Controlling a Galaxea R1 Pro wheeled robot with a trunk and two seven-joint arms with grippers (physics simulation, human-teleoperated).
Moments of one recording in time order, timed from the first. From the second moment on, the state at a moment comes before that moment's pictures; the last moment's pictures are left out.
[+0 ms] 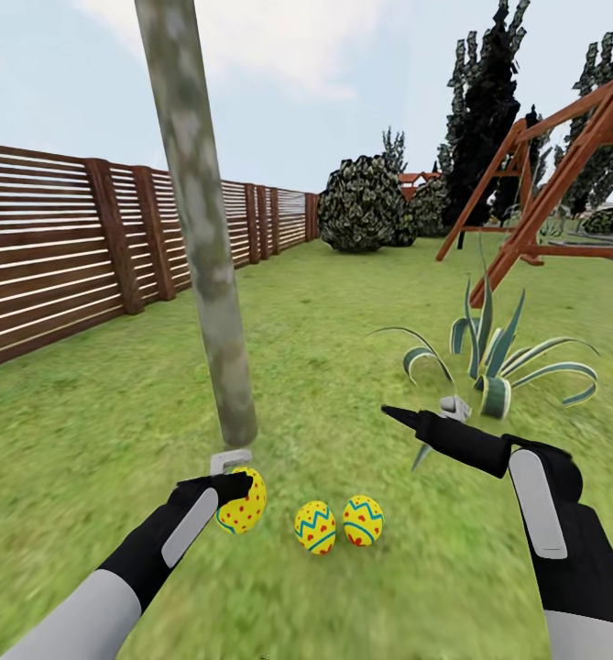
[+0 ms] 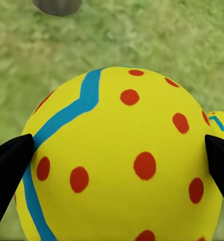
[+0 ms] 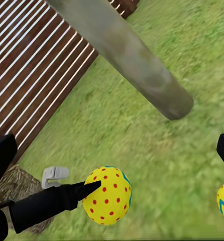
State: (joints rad) left arm -0.63 0.06 -0.43 -0.89 0.72 0.50 0.37; right arm -0.50 -0.08 -0.20 -1.54 -0.59 1.04 0.43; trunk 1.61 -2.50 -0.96
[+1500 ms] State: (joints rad) left arm -0.64 0.06 -0.54 -0.97 0.67 0.46 0.38; right arm -0.47 -0.08 -0.20 -1.56 -0.58 1.04 0.62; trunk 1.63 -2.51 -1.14
